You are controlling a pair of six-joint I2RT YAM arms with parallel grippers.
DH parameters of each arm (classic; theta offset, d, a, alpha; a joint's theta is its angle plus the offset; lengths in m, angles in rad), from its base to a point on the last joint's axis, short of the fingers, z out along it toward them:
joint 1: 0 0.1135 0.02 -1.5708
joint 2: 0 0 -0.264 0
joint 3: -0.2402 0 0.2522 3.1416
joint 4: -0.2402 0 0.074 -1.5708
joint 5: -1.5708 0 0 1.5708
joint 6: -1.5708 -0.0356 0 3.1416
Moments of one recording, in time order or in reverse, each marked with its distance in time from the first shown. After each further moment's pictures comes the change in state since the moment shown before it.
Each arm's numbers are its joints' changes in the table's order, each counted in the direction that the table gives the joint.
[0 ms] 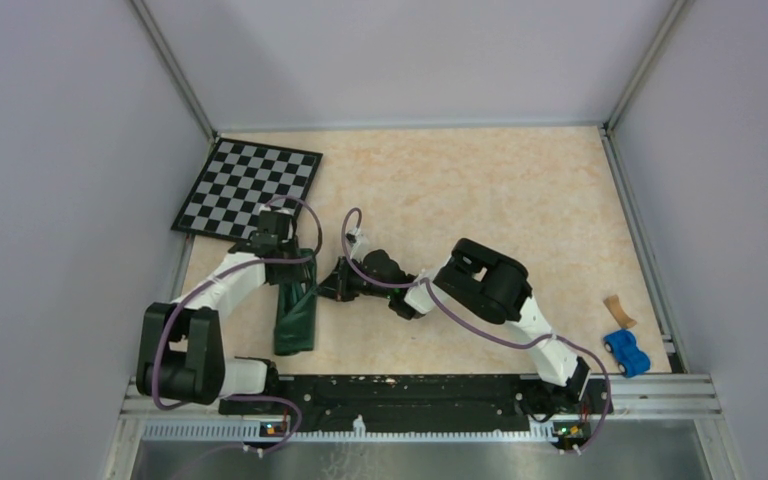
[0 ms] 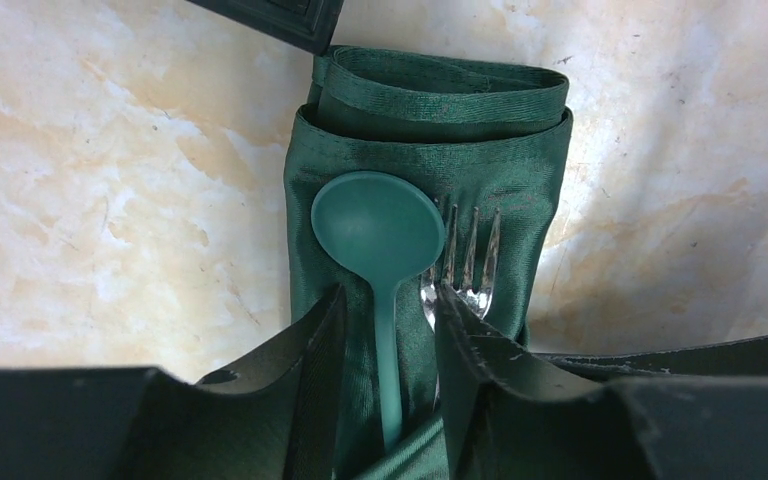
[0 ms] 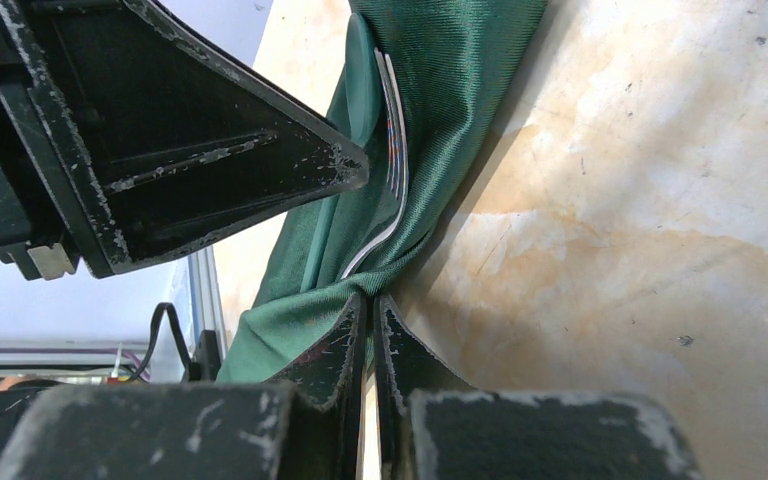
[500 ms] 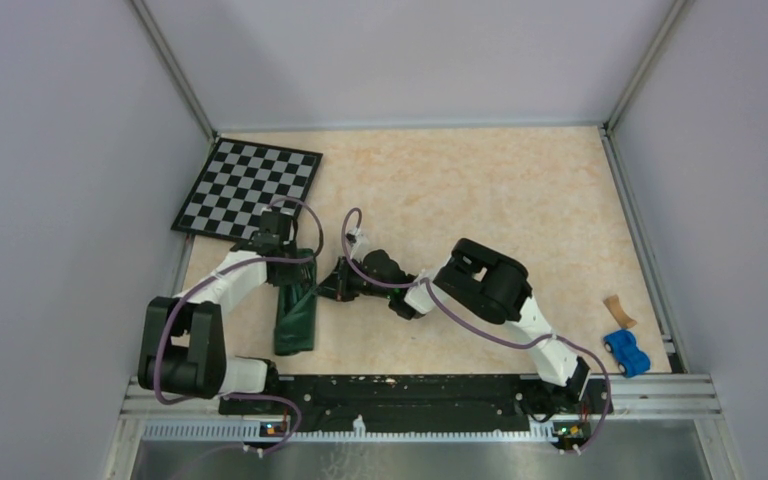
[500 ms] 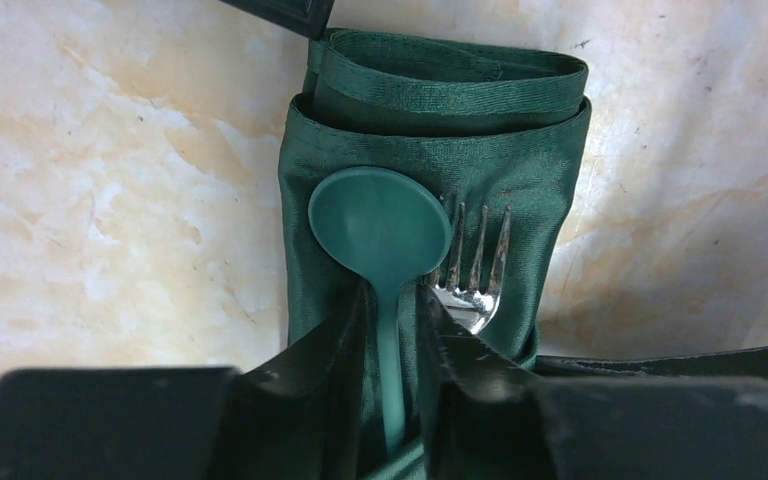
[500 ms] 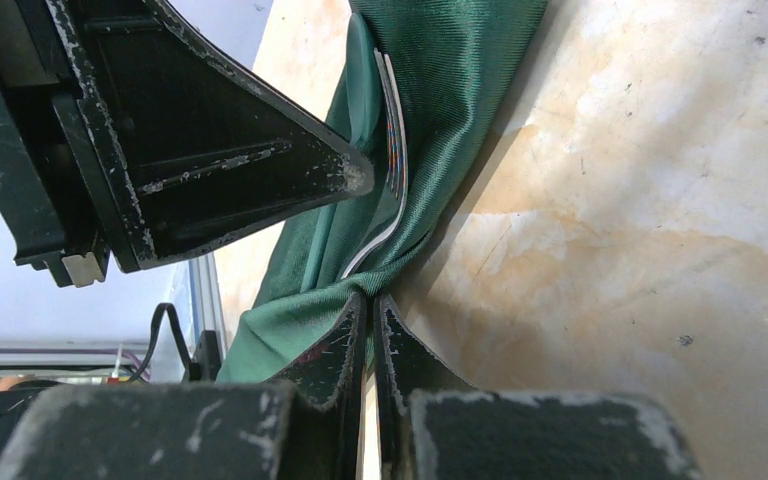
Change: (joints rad) left arm 0.000 0.026 0.000 -0.007 -0.003 -0.005; right arm 0.000 0.000 0.000 0.000 0.000 -0.001
